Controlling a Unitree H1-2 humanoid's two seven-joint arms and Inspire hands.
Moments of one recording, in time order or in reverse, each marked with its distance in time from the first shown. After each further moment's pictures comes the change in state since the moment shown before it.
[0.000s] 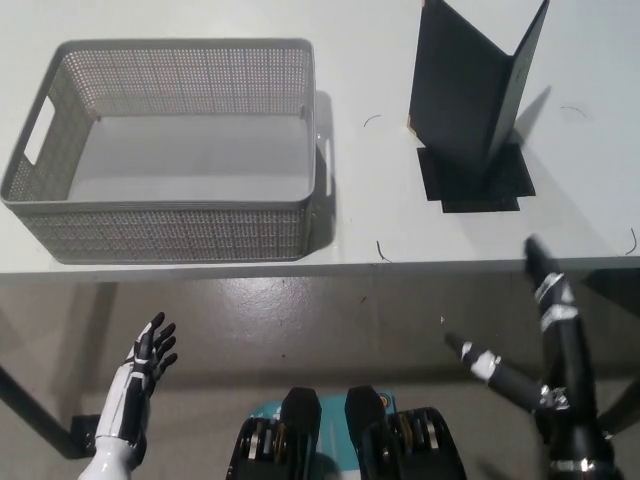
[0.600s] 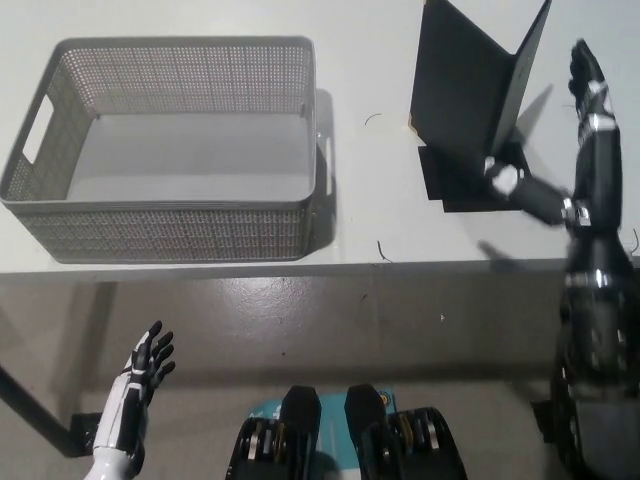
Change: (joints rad) left_arm 0.021 -0.002 0.003 0.012 -0.004 -0.033 -0.005; right_arm -0.488 -0.038 -0.141 0.244 -0.035 0.221 -0.031
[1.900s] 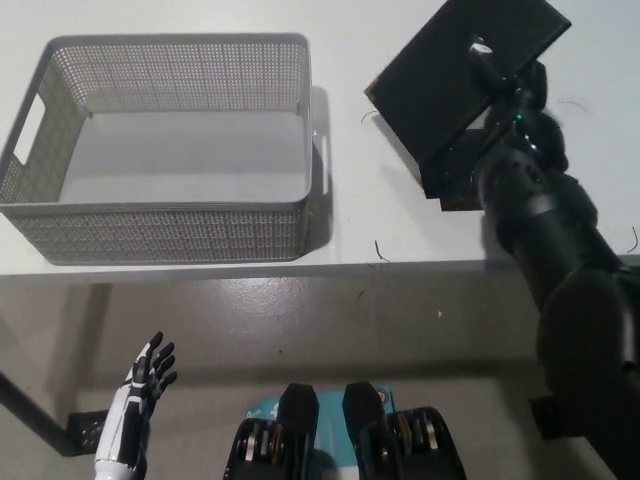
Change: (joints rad) left_arm 0.018 -0.008 0.000 0.028 -0.011 -0.047 -0.005; right_arm -0.727 -0.009 -0.478 1.242 0.443 -0.025 -0.153
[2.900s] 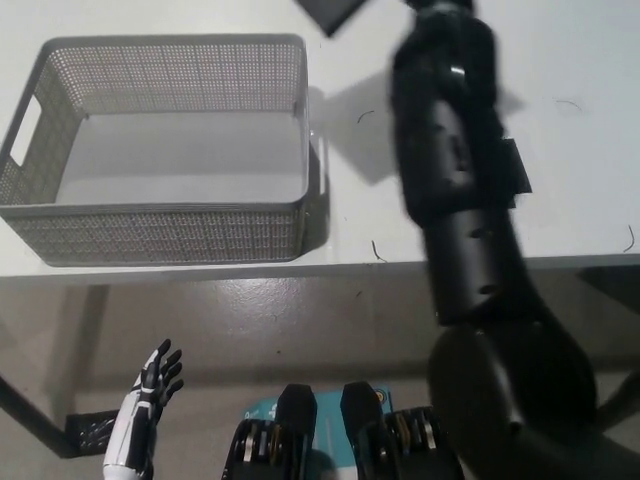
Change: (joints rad) left_arm 0.001 -0.012 -0.005 0.030 0.016 -0.009 -0.001; right_arm -0.014 0.262 0.249 -0.638 0.128 0.100 0.014
